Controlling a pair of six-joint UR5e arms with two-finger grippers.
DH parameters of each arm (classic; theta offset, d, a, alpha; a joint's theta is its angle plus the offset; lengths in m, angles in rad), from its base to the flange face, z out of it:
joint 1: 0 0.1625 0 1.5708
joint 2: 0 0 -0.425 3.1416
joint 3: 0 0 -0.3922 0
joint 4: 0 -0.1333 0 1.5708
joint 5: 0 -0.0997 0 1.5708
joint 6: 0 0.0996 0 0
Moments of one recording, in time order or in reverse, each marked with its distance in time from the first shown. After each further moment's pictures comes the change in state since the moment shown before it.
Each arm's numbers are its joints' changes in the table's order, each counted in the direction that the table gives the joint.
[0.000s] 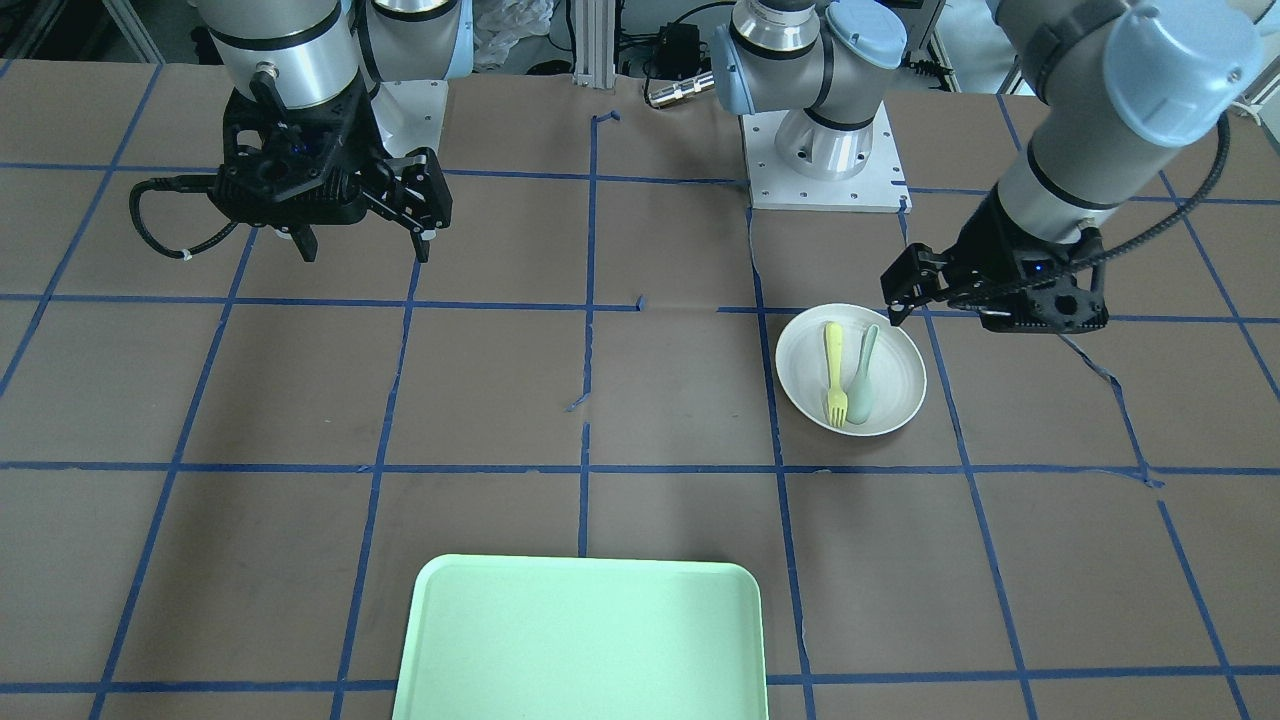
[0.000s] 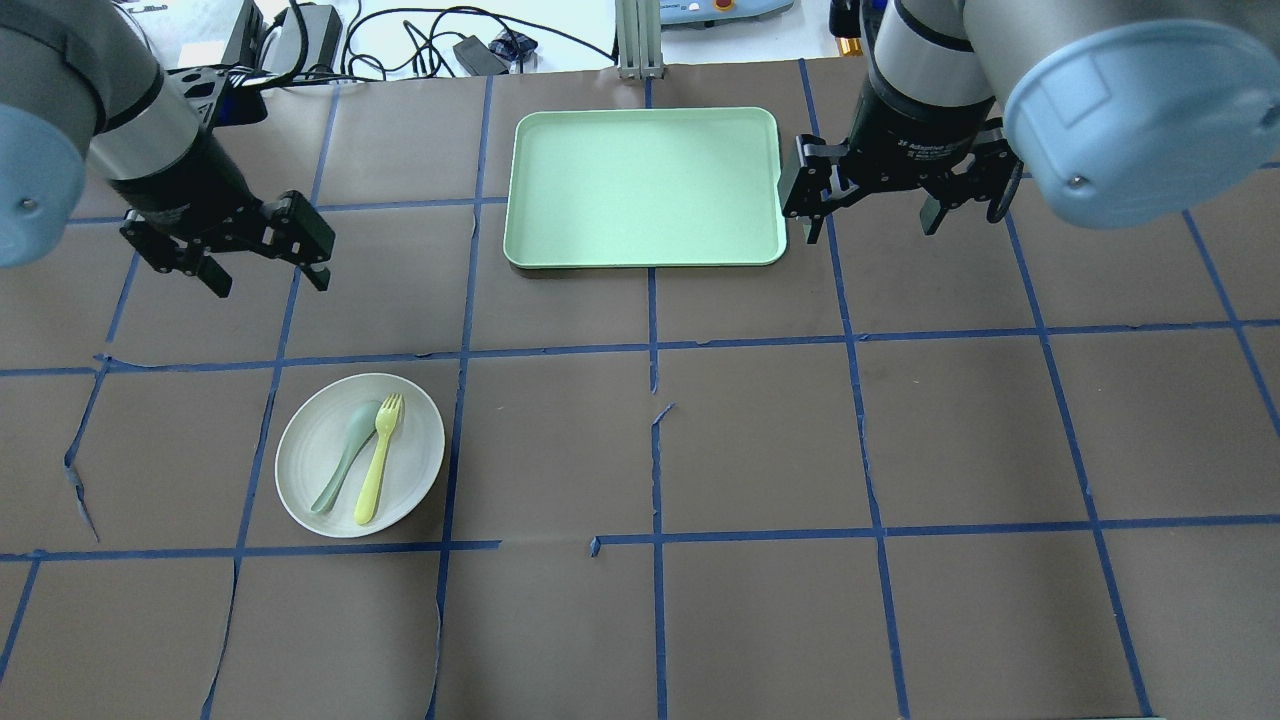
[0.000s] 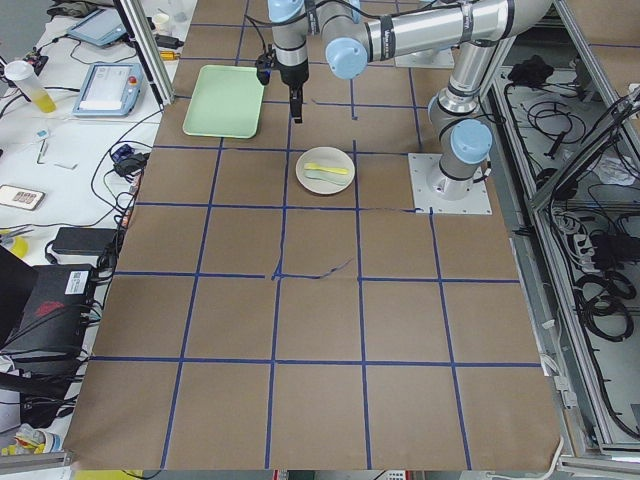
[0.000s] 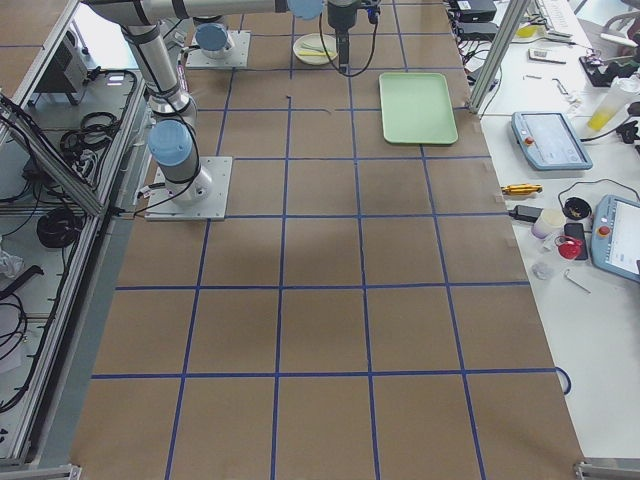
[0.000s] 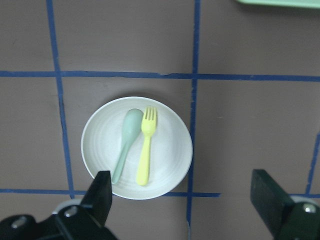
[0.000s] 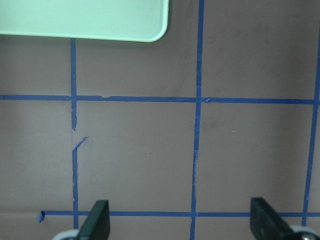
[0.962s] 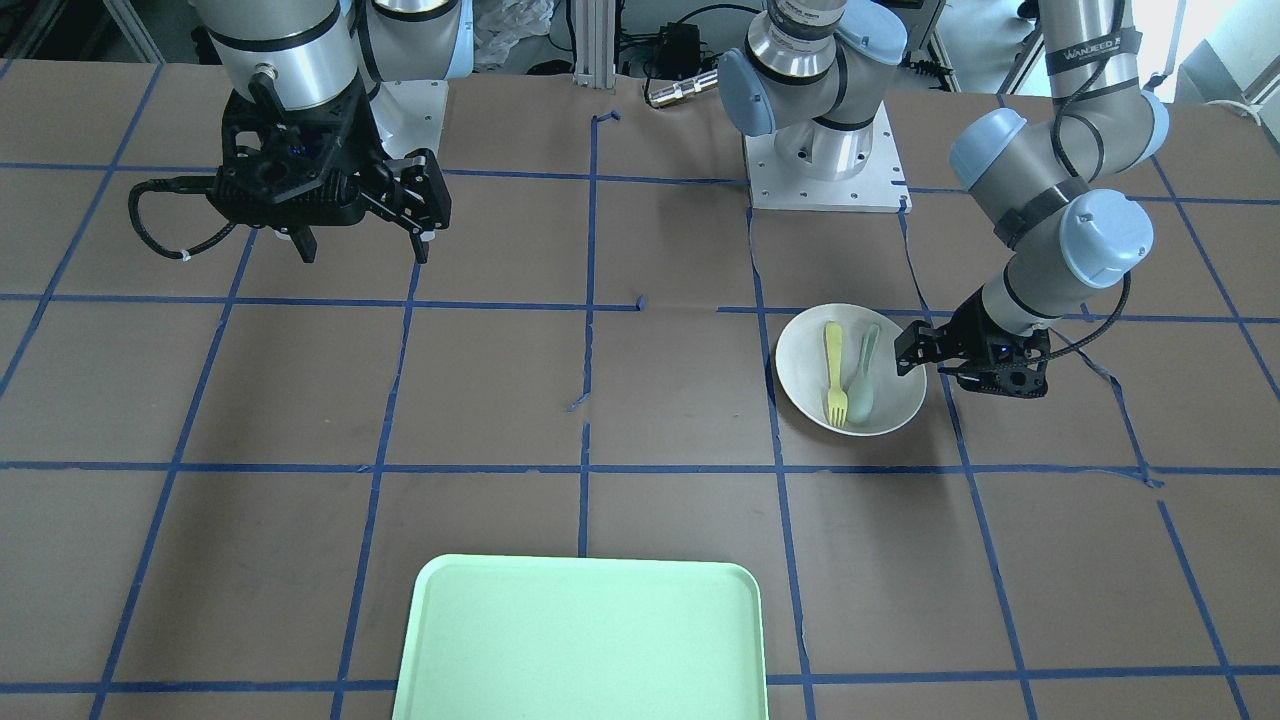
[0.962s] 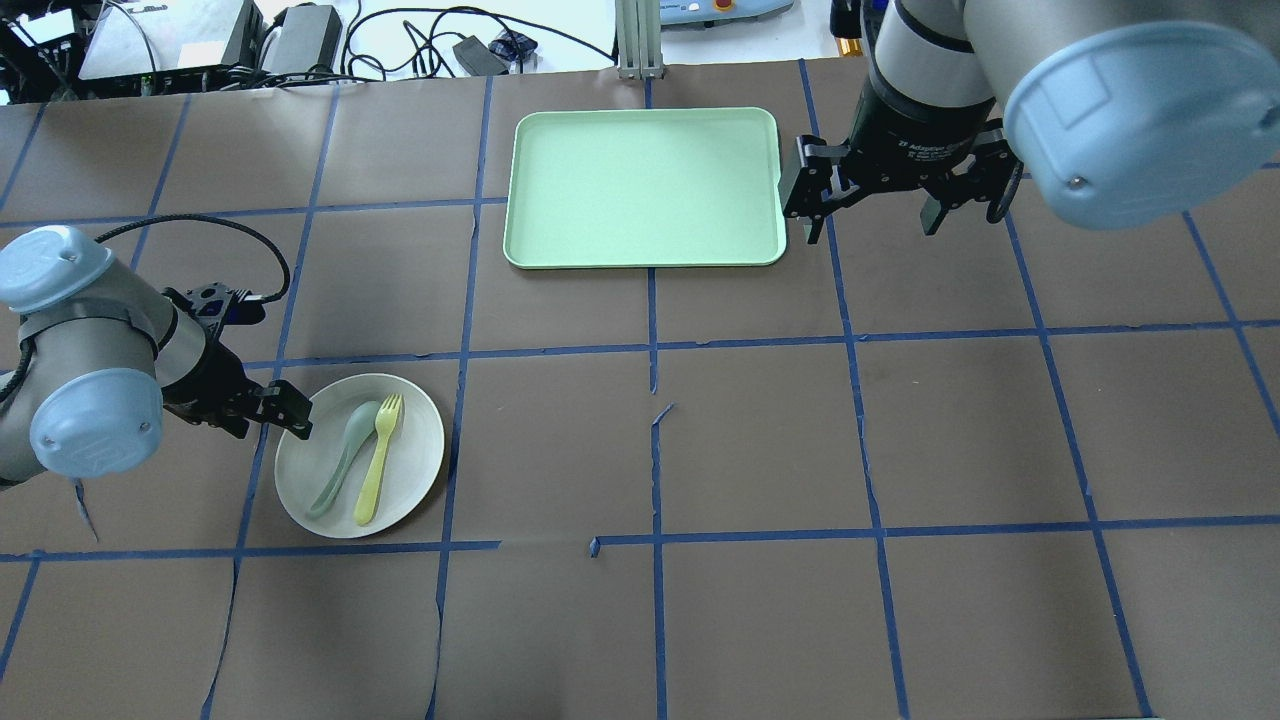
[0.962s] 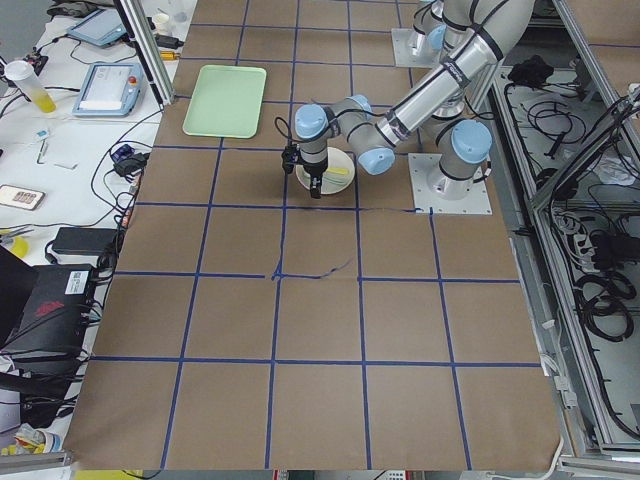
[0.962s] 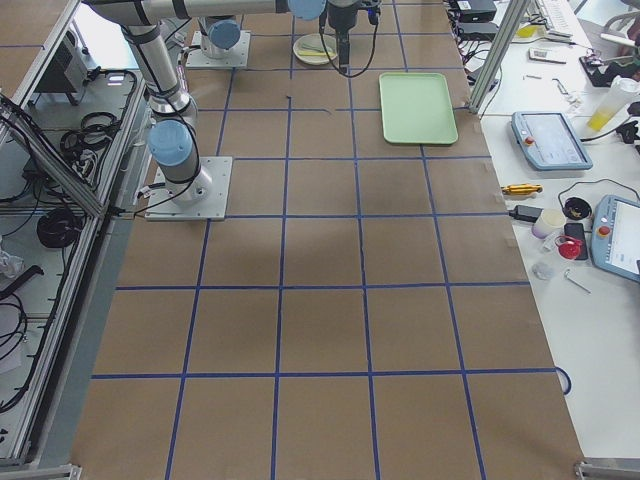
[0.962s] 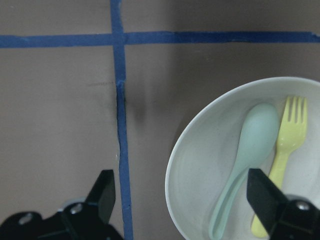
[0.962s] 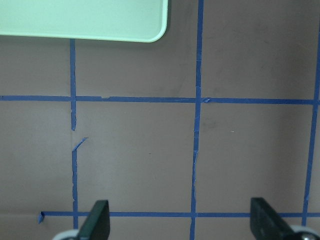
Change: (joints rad) left arm 0.211 -0.121 0.425 -0.511 0.017 0.311; right arm -0.002 0.001 0.001 0.002 0.000 0.000
